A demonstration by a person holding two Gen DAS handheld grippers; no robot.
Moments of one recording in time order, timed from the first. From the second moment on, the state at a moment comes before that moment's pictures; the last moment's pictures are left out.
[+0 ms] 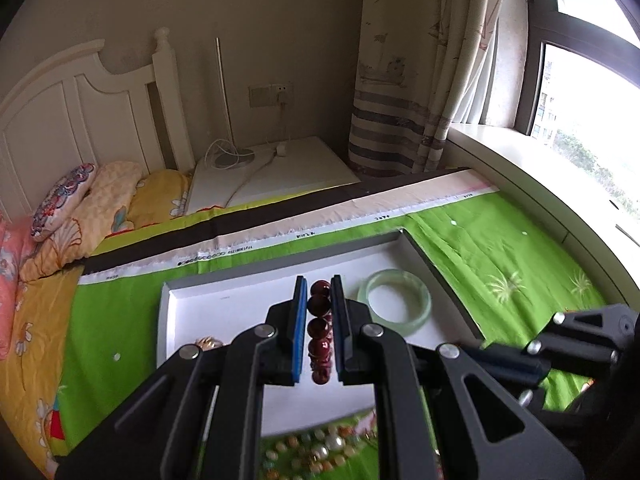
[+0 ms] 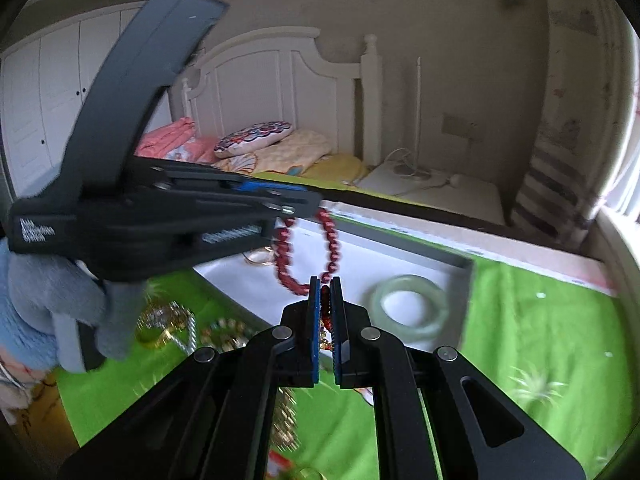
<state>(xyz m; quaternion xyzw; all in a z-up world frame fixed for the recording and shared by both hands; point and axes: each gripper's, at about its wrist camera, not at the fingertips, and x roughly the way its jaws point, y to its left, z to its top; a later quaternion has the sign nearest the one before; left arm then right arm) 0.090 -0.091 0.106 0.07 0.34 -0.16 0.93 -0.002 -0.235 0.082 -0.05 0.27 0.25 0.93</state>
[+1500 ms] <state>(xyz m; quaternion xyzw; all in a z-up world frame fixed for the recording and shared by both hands) -0.115 0.033 0.026 0.04 0.34 -0.03 0.94 -0.094 -0.322 0.032 0.09 0.35 0.10 0.93</state>
